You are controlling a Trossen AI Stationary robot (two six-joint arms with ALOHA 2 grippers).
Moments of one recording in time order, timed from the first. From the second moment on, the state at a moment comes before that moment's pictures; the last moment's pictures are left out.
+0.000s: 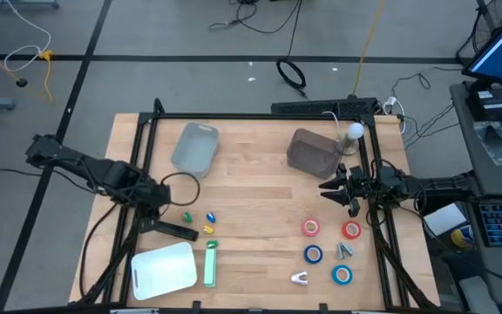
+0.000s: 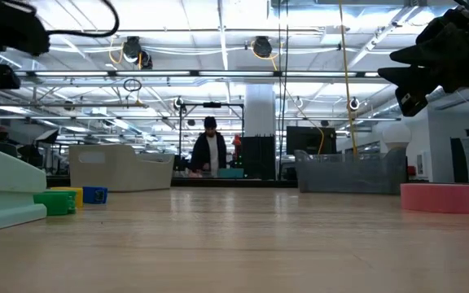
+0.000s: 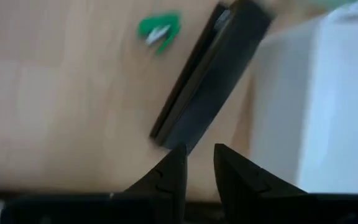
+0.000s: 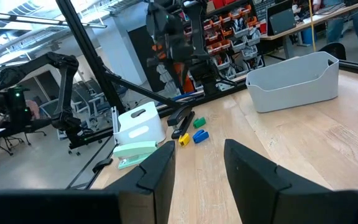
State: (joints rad) left arm -0.34 0.86 0.72 -1.17 0.20 -0.63; right arm 0.03 0.12 0.02 0.13 -0.05 0.38
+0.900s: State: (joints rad) left arm -0.53 0.87 0.72 -1.23 0.02 -0.72; right arm 0.03 0.12 0.02 0.13 0.03 0.38
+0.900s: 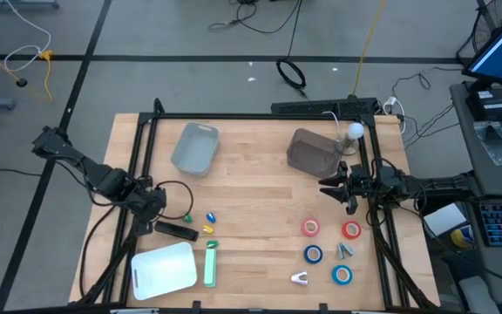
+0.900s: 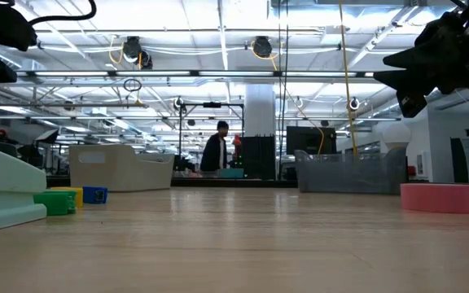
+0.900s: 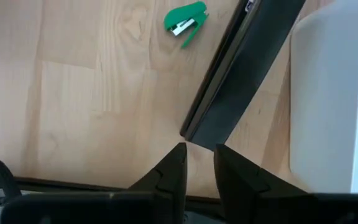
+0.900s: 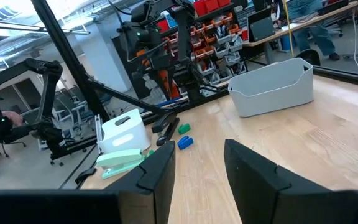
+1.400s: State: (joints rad) left arm -0.55 0.87 0.72 -1.23 0.02 -0.75; right arm 0.03 0.12 0.02 0.13 0.03 0.38
